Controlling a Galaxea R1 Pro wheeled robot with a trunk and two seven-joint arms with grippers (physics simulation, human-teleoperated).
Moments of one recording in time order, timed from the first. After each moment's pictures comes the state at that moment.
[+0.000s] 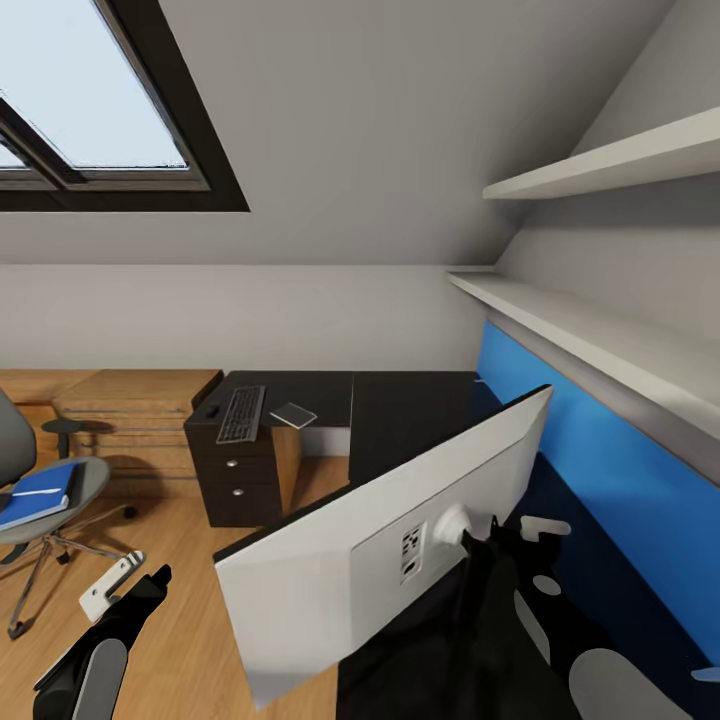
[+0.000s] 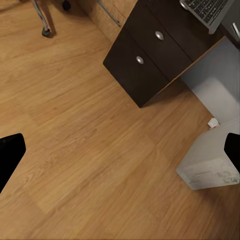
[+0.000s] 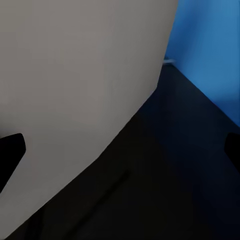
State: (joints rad) left arm -0.13 -0.08 0.38 -1.48 0.55 0.43 0.38; right arm -0.61 -0.07 -0.10 -0.46 0.04 -0.25 -0.21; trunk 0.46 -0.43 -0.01
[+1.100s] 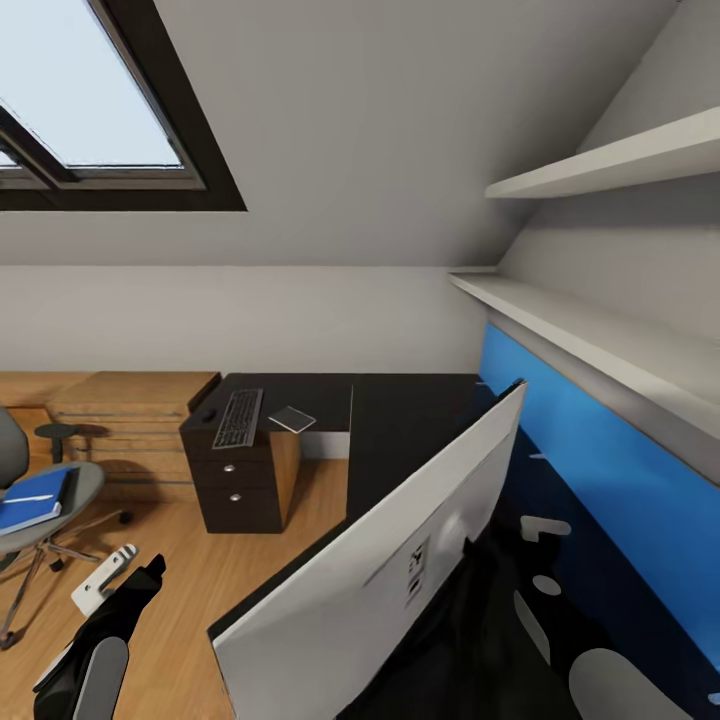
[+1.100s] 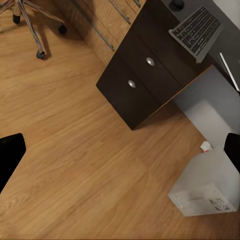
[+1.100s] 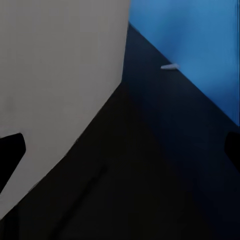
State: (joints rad) left arm -0.13 -0.08 0.38 -1.49 0.55 0.34 0.38; right arm -0.61 -0.07 -0.10 -0.46 0.04 -0.25 -0.21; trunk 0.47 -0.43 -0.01
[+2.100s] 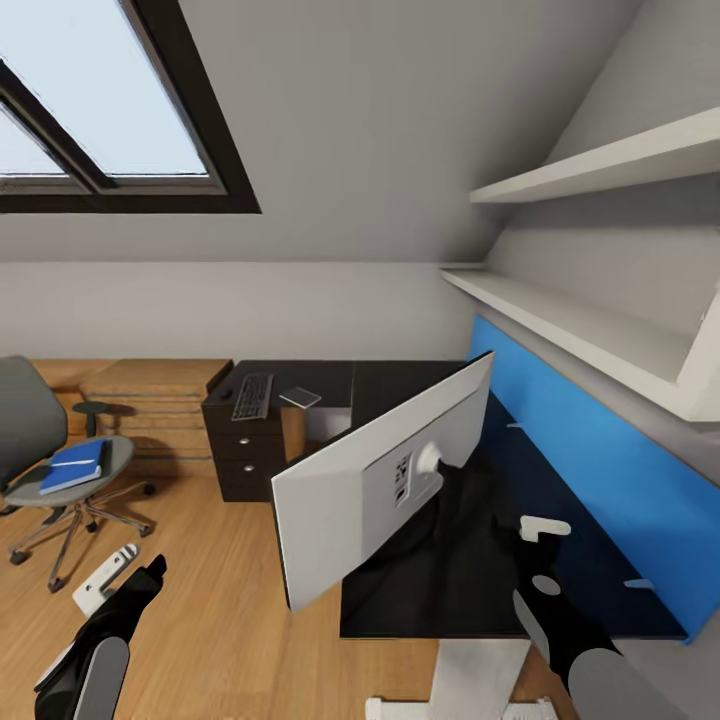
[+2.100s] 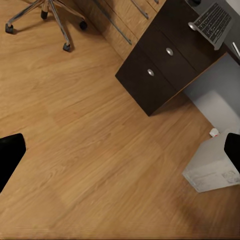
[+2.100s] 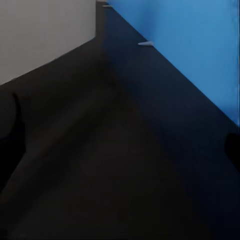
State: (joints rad) left arm -0.13 -0.08 0.38 -1.49 0.55 0.34 0.38; right arm -0.61 -0.06 -0.10 -0.46 0.04 -0.25 -0.21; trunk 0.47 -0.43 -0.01
